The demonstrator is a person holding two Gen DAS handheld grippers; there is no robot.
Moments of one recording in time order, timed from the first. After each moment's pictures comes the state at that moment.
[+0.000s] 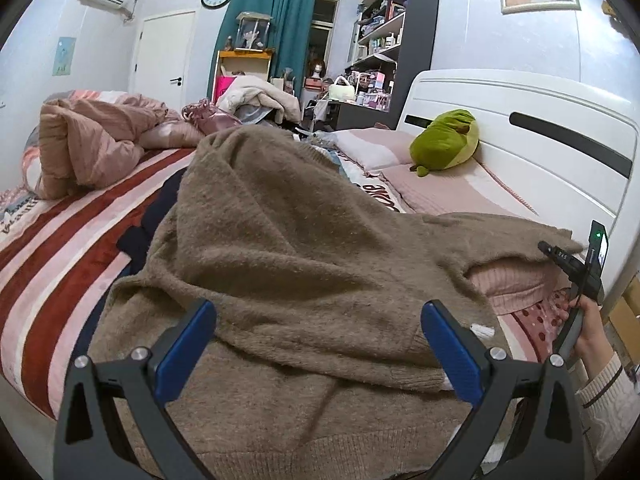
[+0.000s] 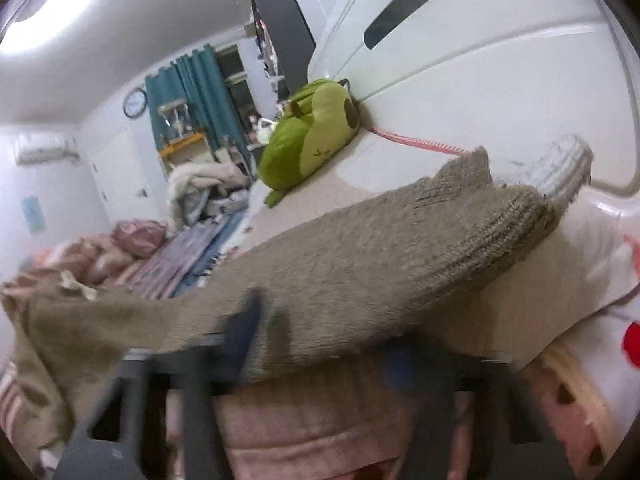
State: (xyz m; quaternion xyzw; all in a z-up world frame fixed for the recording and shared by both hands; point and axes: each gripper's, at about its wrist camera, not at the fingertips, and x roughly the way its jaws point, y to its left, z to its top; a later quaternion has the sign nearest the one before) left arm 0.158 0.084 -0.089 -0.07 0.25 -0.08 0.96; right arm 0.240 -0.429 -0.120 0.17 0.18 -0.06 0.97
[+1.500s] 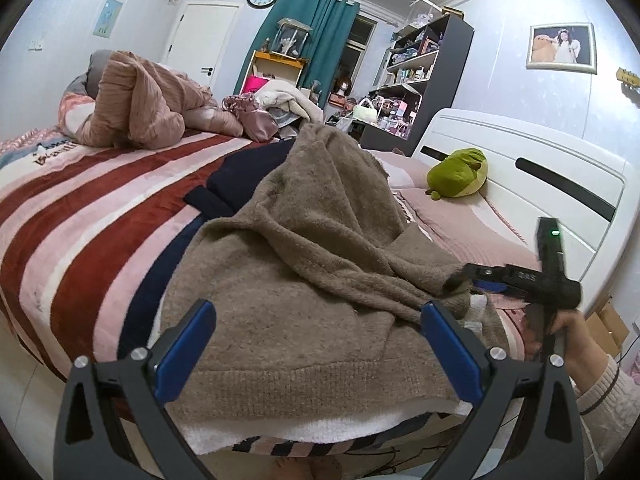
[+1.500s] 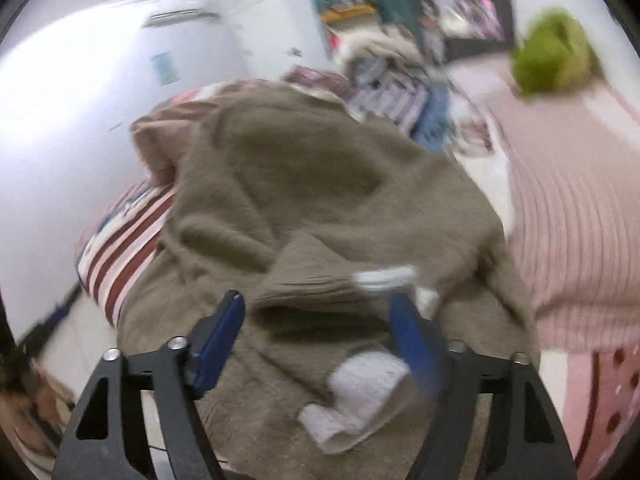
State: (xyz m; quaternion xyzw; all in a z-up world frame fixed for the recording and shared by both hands) left arm 0.065 0.194 -0.124 -0.15 0.23 -0.08 0.96; right arm 0.220 -0.156 -0.120 0.10 0.39 0.24 0.88
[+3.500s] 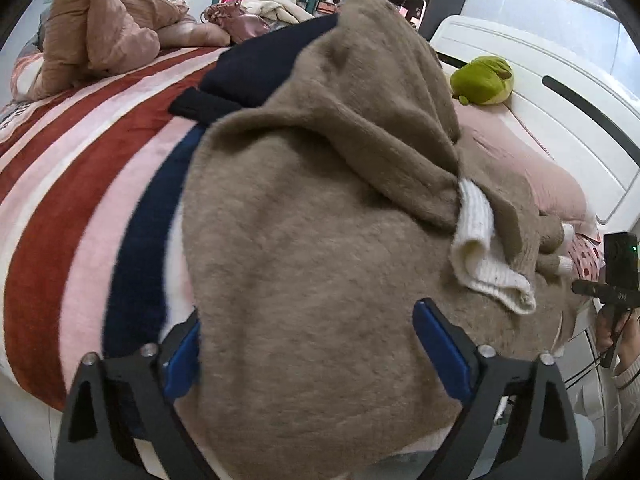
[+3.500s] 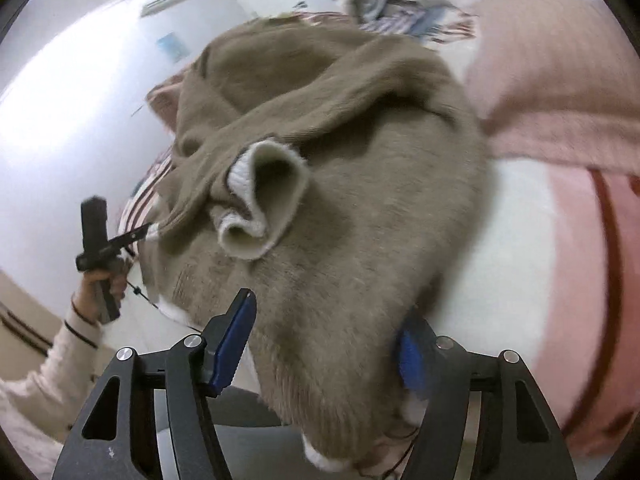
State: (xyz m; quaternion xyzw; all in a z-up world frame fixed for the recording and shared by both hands) left arm 0.176 0.234 -0.208 -0.10 0.40 -0.12 0.90; right arm 0.164 -0.248 -0.187 0.12 0.44 0.33 0.83
